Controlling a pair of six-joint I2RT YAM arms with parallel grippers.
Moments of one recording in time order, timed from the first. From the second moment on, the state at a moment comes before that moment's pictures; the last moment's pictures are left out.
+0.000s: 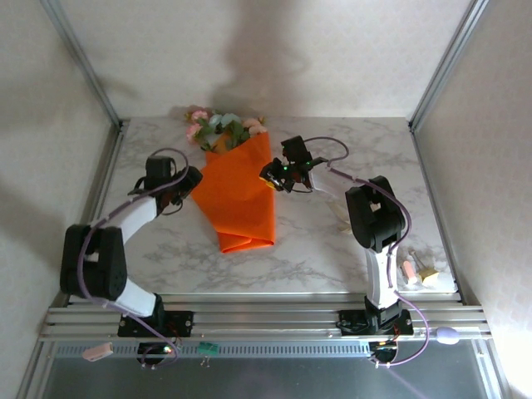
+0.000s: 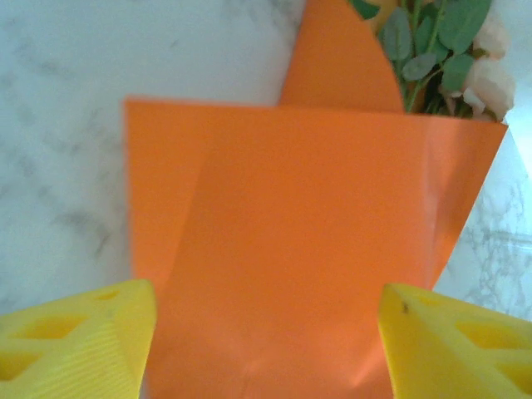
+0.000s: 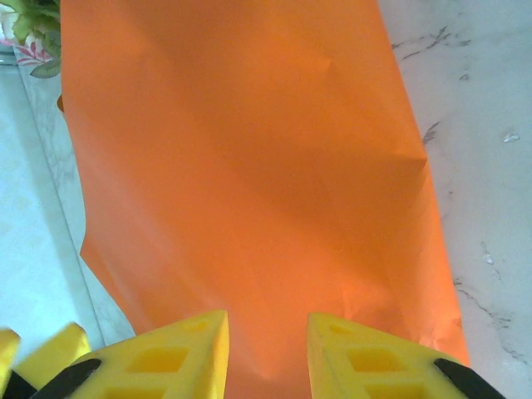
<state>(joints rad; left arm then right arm) -0.03 1.50 0.83 -0.10 0.22 -0.87 0.53 2.07 1.48 -0.26 -0.41 1.00</state>
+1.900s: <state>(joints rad) -0.08 2.03 1.24 -0.05 0.29 -0.67 0.53 2.13 1.55 -0.26 -0.40 1.00</state>
